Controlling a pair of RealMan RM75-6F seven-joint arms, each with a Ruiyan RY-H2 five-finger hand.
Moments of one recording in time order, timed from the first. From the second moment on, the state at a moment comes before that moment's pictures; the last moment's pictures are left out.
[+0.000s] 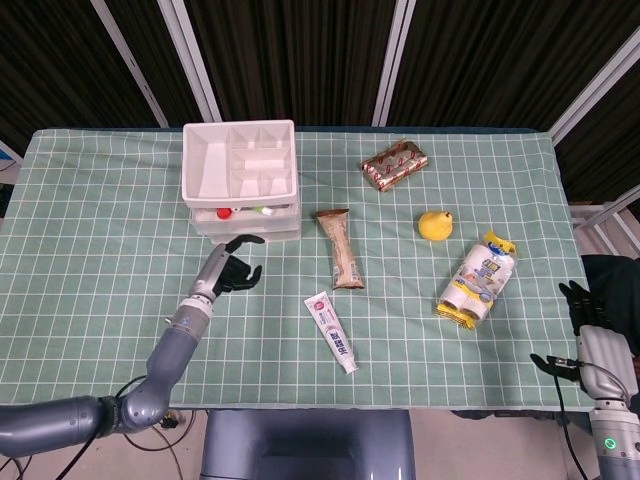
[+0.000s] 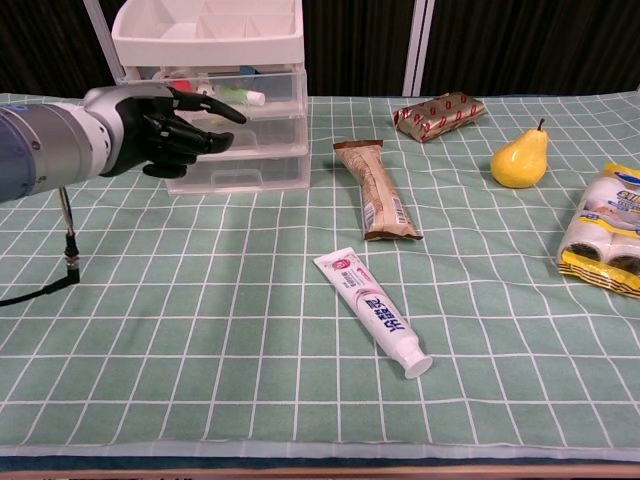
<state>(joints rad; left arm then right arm) -0.74 -1.56 -0.39 -1.74 0.65 0.98 -0.04 0.07 -1.12 0.11 -1.71 -1.34 1.41 0.03</state>
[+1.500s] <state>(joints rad) -0.90 -1.43 -0.36 -1.79 0.44 1.17 0.63 0.07 -1.12 0.12 -1.72 -1.33 1.40 0.04</state>
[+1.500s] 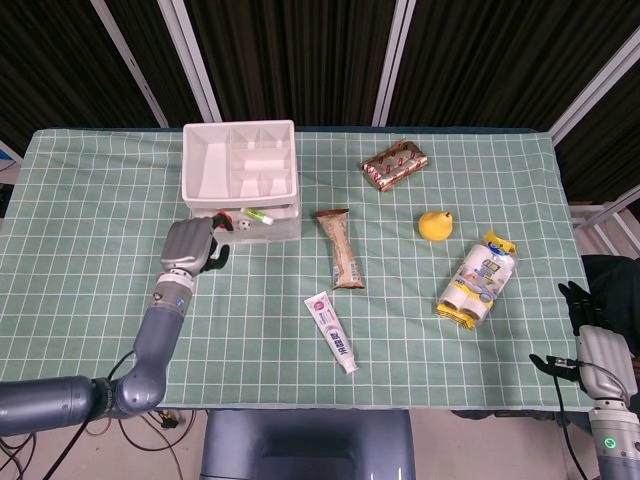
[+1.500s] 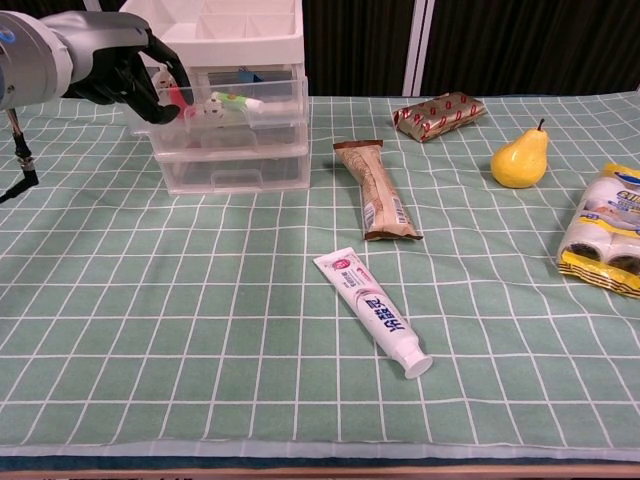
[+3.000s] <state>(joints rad) -0.92 -1.22 -0.29 -2.08 0.46 1.17 0.61 0.07 -1.12 0.12 -1.72 -1.33 1.41 0.04</state>
